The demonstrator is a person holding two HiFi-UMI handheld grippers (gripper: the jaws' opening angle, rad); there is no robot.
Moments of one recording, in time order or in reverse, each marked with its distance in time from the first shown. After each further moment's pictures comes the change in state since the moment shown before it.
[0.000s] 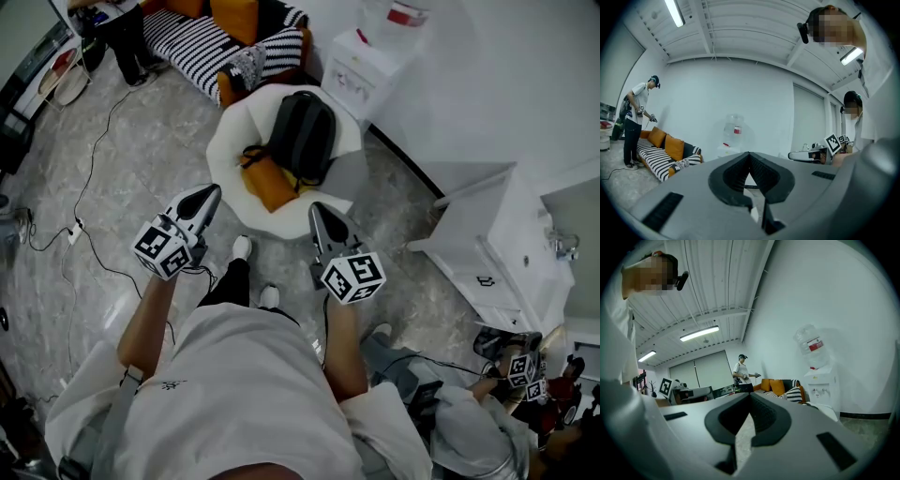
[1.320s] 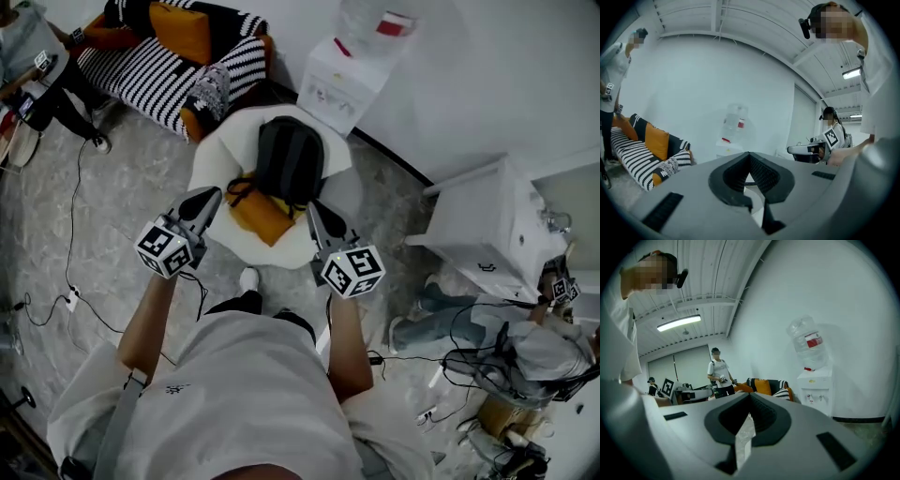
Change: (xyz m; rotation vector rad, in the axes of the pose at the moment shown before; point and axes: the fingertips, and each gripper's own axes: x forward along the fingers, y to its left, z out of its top) left arm 0.205 0.219 -0.002 -0.089 0.140 -0.220; right arm 0.219 -0.135 0.030 0.043 0.070 -0.213
